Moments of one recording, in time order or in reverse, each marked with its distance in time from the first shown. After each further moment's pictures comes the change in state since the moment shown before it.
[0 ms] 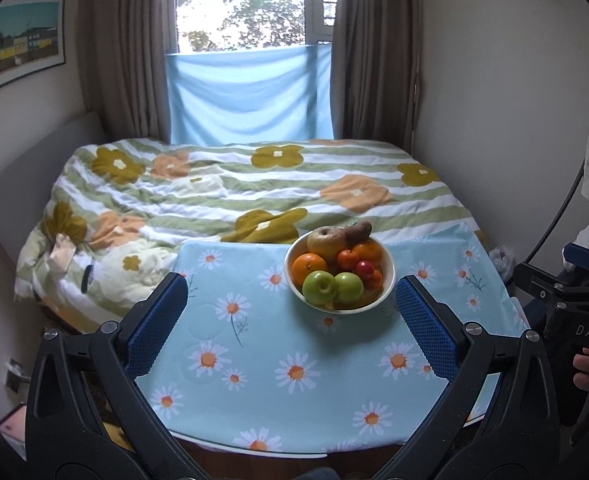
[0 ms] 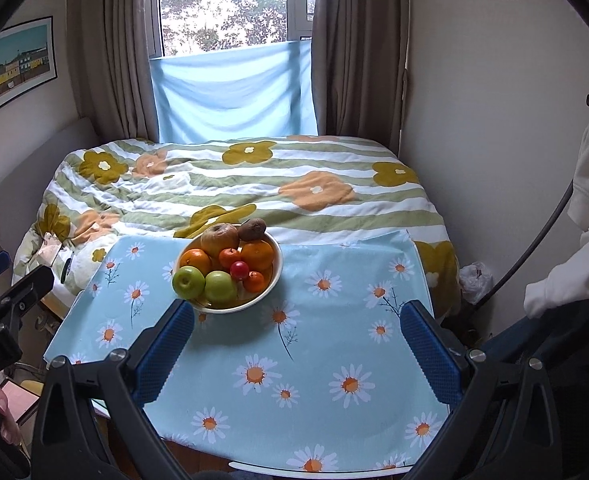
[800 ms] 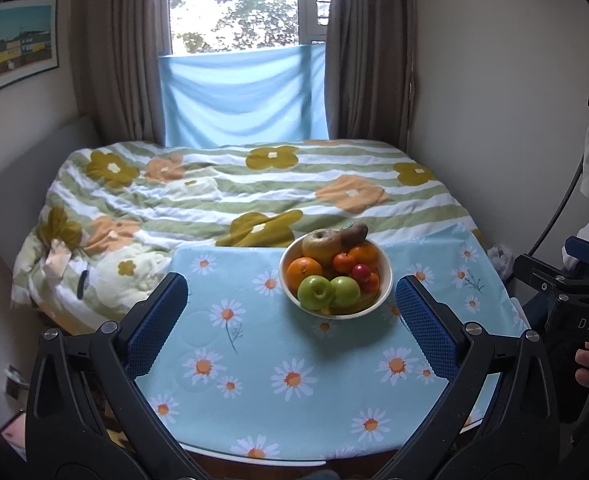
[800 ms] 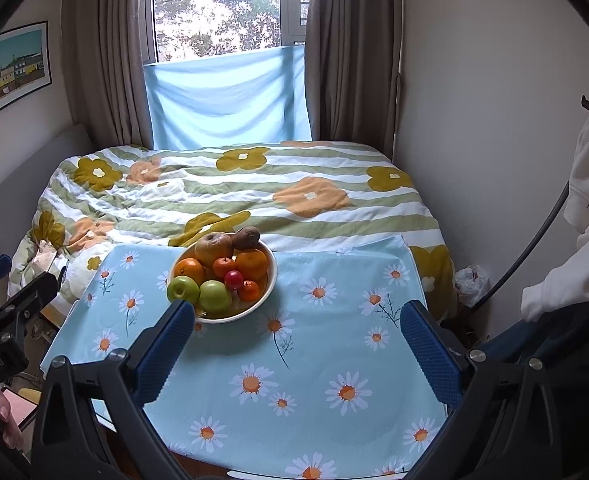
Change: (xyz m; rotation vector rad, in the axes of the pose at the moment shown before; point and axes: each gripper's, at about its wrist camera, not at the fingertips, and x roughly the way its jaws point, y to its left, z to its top) left arm 0.010 -0.004 0.005 0.012 -0.001 -0.013; right arm 0.000 -0.004 0.005 0.013 -0.021 -0.017
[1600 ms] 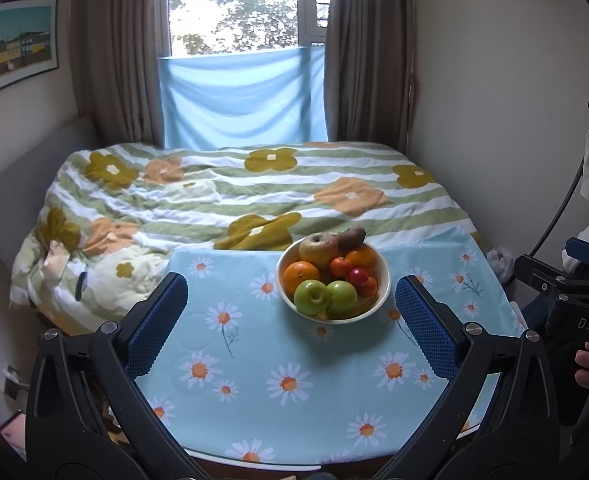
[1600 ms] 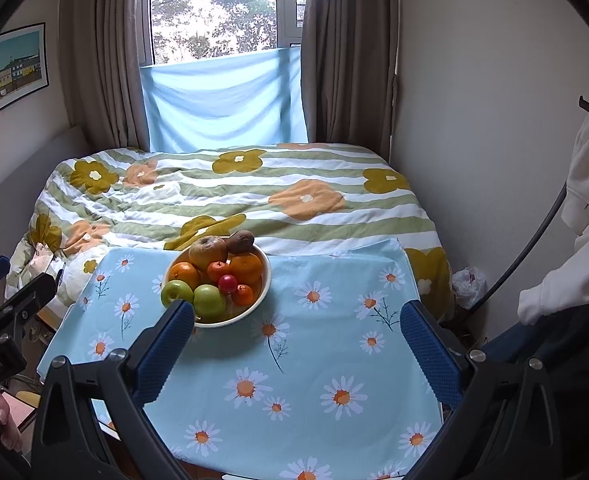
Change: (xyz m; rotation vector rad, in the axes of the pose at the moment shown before) left arm 0.002 -0.001 -0.001 -0.004 -0.010 0.003; right arm 0.007 -0.005 0.005 0.004 -0.005 -0.008
